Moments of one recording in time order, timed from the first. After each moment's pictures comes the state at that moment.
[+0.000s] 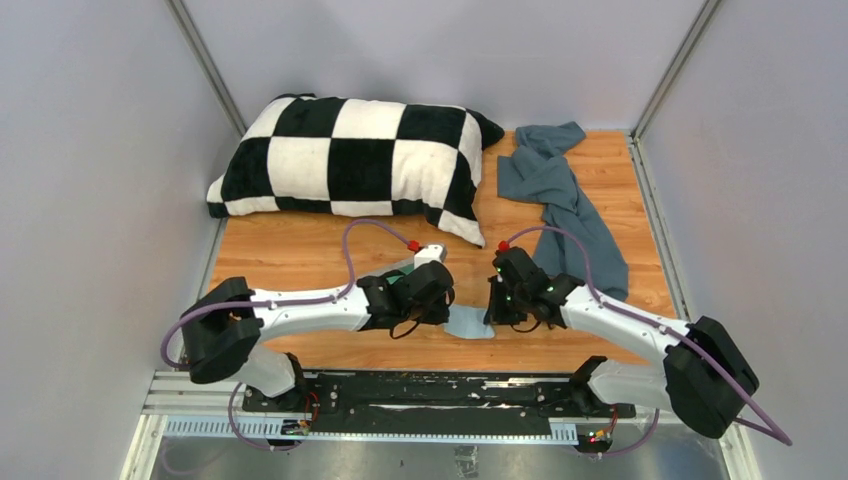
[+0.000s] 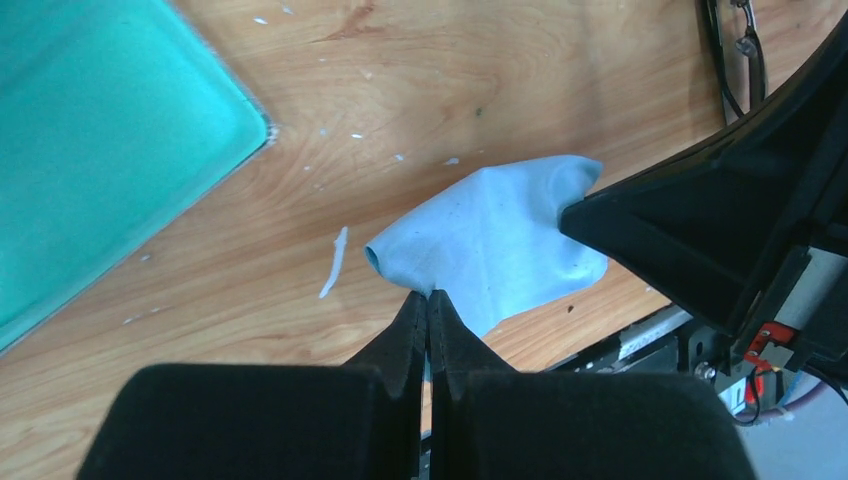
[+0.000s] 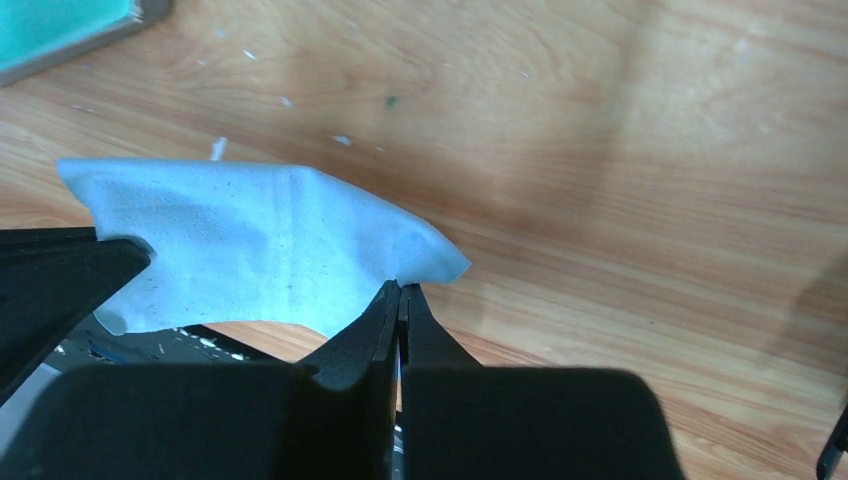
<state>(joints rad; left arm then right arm) -1.12 1.47 0.83 -0.20 -0.22 -0.90 0.72 1.15 0.56 -0.43 -0.07 0.66</state>
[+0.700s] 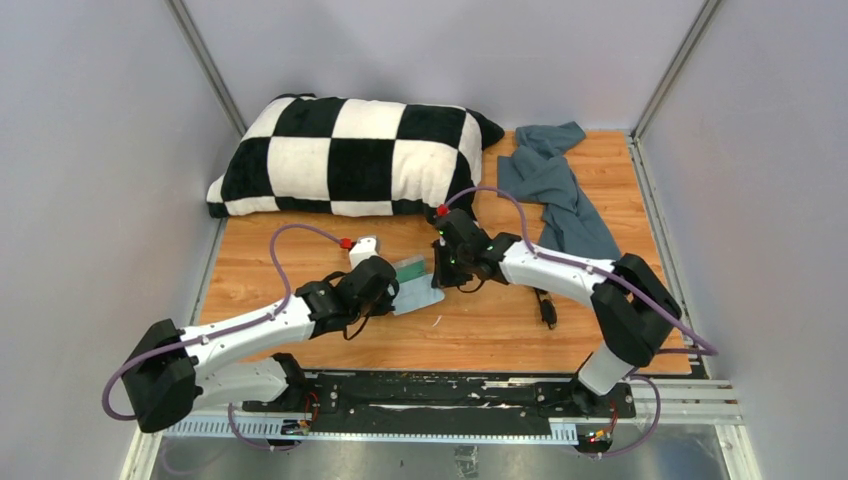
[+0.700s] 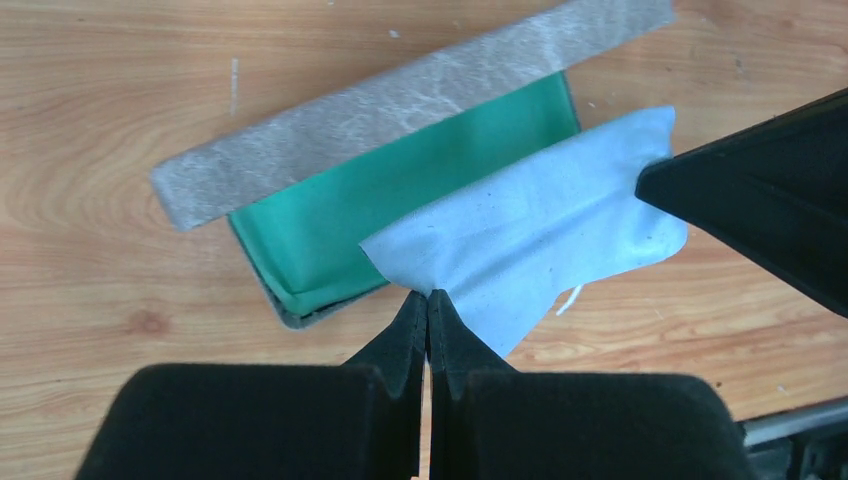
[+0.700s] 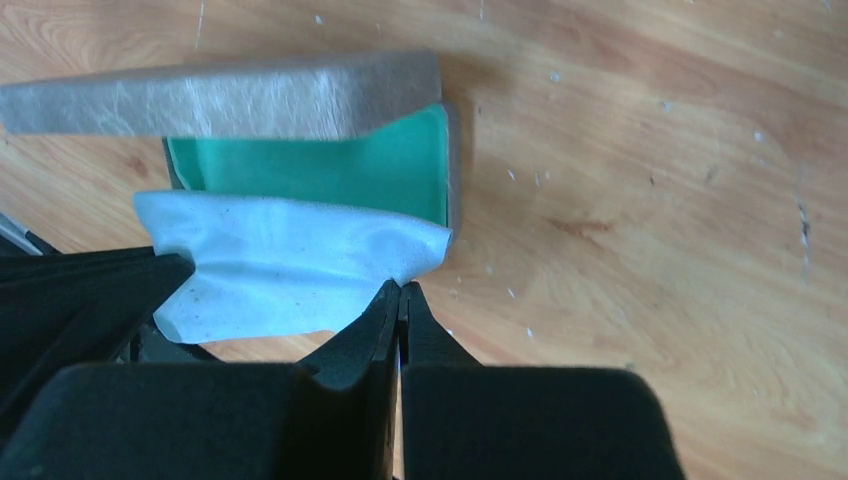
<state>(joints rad) -0.92 1.09 0.60 -0.37 -0.36 -0.89 0.83 1.58 1.01 -0.34 -0.07 0.59</state>
